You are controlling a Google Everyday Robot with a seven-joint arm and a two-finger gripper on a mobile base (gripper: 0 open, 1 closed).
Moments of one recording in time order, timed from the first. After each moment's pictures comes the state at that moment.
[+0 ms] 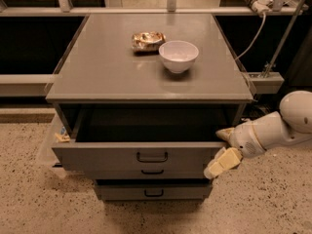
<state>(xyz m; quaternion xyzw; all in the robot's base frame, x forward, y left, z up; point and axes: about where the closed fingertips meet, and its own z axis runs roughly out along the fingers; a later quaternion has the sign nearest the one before) 0.482 -0.178 0.689 -0.45 0.81 0.29 0.24</state>
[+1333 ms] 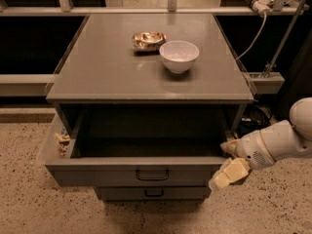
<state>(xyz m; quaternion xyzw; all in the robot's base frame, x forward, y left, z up) 0.437 -0.181 0.698 -0.42 0.82 0.32 0.21</state>
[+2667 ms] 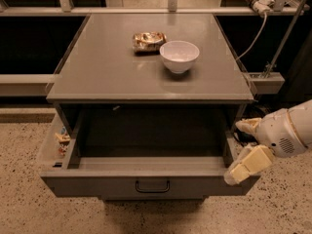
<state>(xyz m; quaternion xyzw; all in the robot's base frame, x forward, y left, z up) 0.420 -0.194 0.795 -0.47 0.81 0.24 0.25</state>
